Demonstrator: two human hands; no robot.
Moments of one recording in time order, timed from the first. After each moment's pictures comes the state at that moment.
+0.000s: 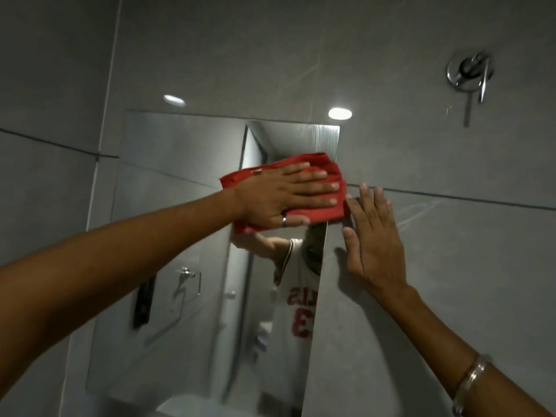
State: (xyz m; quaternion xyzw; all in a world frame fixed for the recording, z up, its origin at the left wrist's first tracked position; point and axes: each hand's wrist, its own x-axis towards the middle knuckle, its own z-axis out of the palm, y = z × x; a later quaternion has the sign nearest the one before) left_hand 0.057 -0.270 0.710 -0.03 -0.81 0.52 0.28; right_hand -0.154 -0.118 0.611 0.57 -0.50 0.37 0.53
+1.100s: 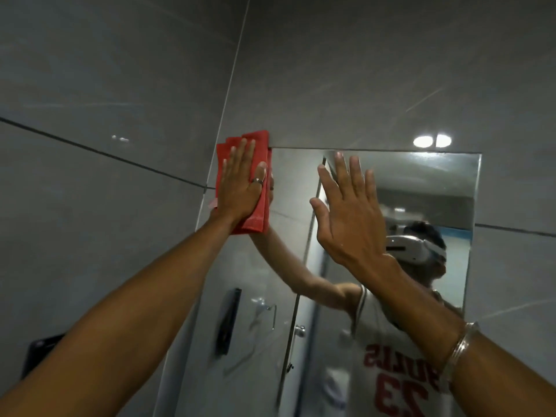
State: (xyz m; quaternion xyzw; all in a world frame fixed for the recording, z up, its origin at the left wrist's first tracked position) left_hand 0.248 -0.398 0.705 0.36 -0.65 0.14 0.65; right_hand 0.036 -0.261 0.683 0.61 -0.47 0.35 0.53
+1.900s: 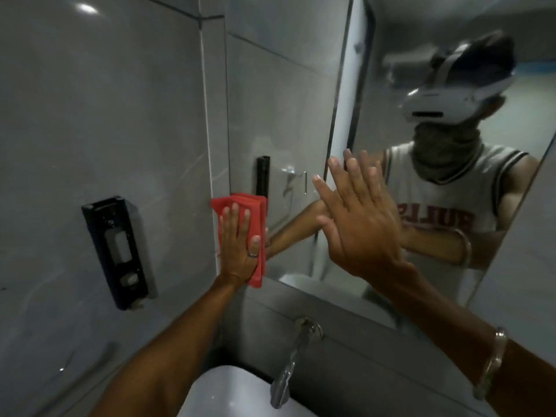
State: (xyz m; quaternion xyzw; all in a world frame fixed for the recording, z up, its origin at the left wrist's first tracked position) left_hand 0.268 -0.372 0.289 0.38 -0.69 0.10 0.60; right_hand 0.042 -0.230 0.435 0.71 -0.47 0.29 0.44
